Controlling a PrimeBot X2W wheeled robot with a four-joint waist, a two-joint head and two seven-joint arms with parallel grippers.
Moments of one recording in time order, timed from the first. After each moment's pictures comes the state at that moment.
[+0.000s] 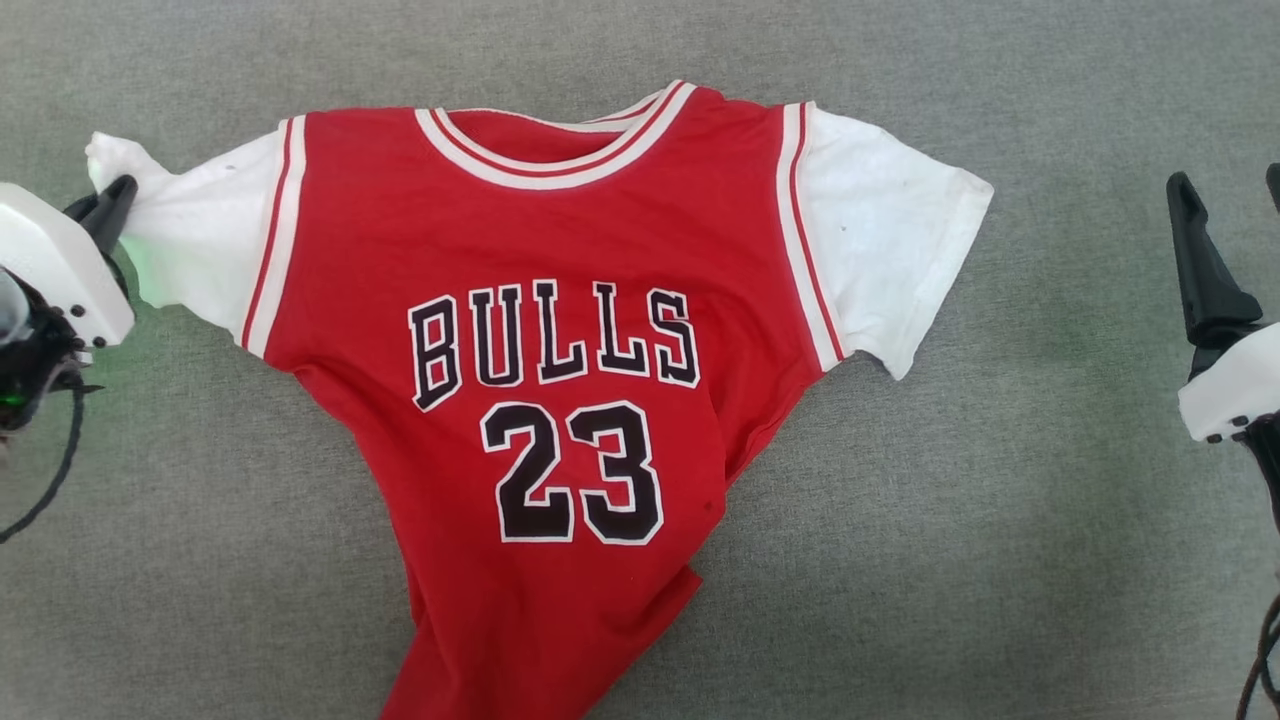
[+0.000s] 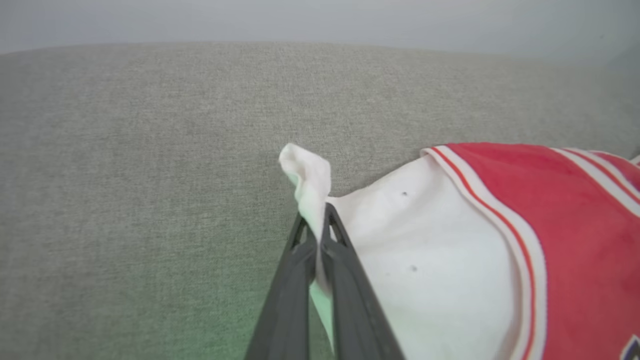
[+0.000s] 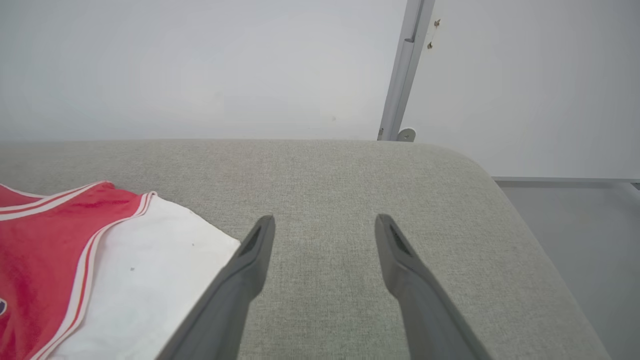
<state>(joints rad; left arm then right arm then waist) -1.05 0.76 -1.02 0.88 -1.32 -0.13 0.03 -0.37 -0.26 -0.16 -0.05 0.30 0.13 0.28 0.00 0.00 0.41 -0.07</state>
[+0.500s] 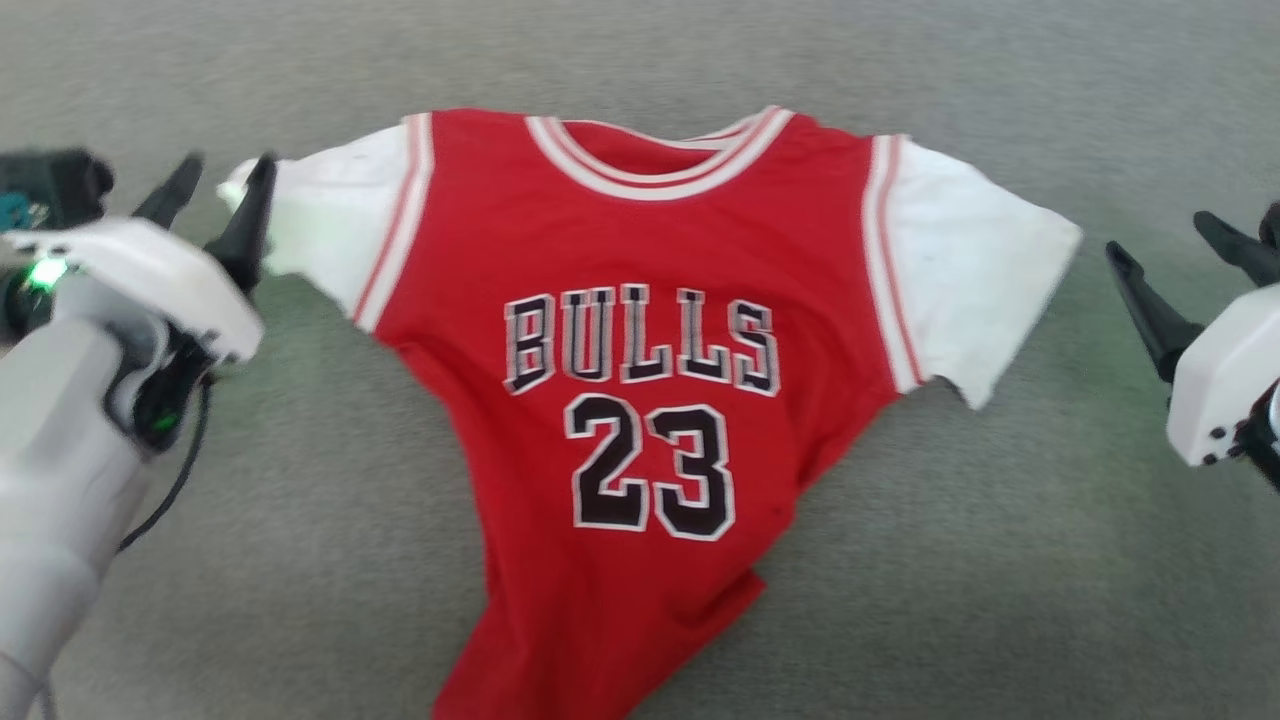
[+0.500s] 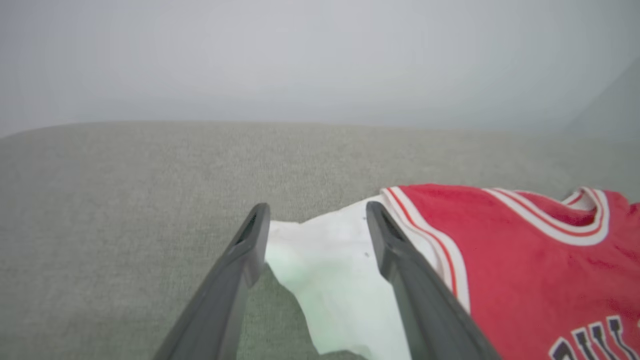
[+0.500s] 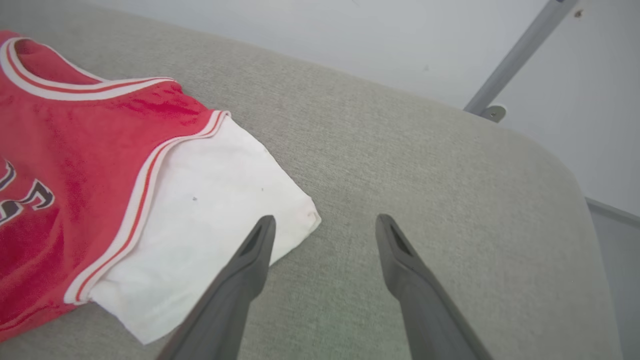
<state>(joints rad) -0.98 0.62 -0.98 0.89 -1.22 -0.13 -0.26 -0.39 -0.46 0.05 0.00 0.36 0.13 0.48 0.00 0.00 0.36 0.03</state>
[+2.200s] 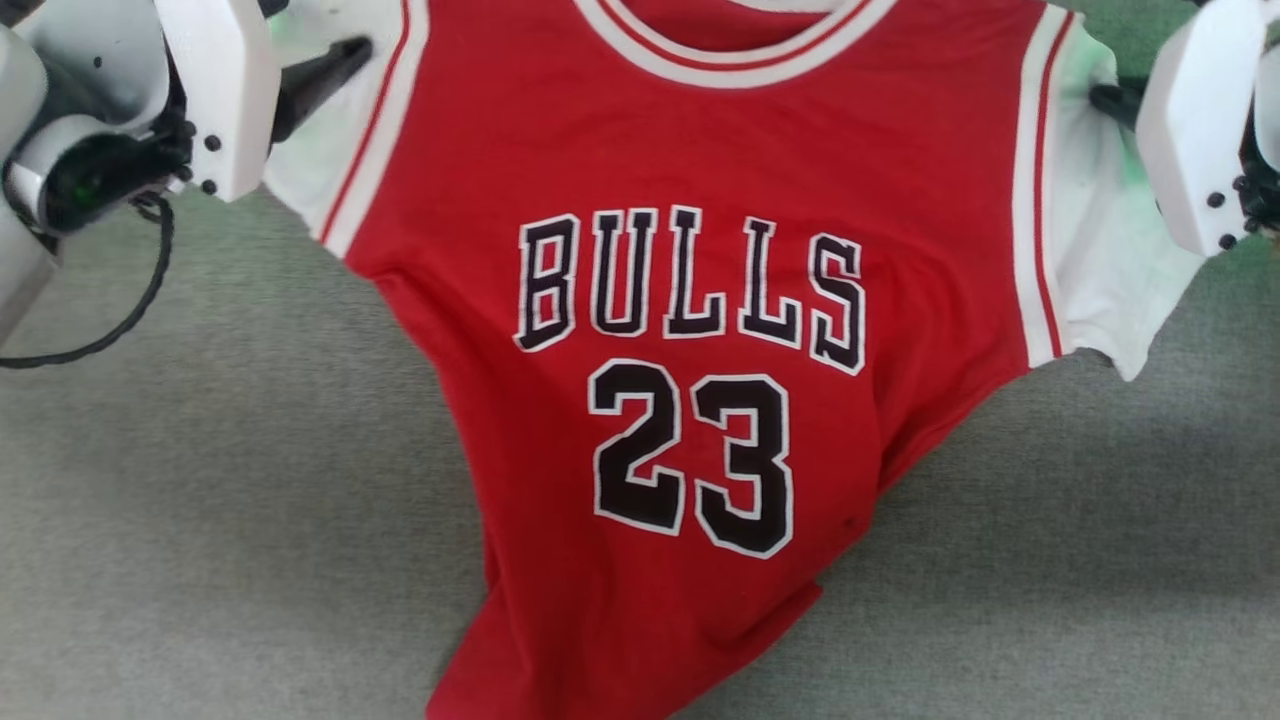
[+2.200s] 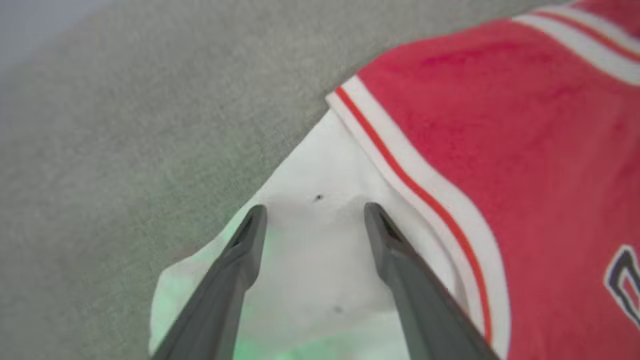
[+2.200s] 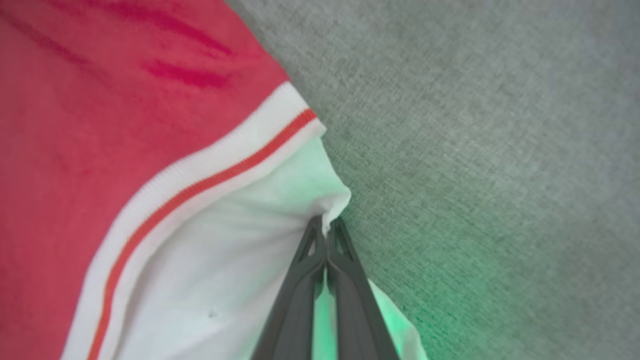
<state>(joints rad) -1.40 0.75 -1.16 0.47 -1.14 -0.13 0.46 -1.01 -0.64 0.53 0.22 0.66 0.14 0.97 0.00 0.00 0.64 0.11</state>
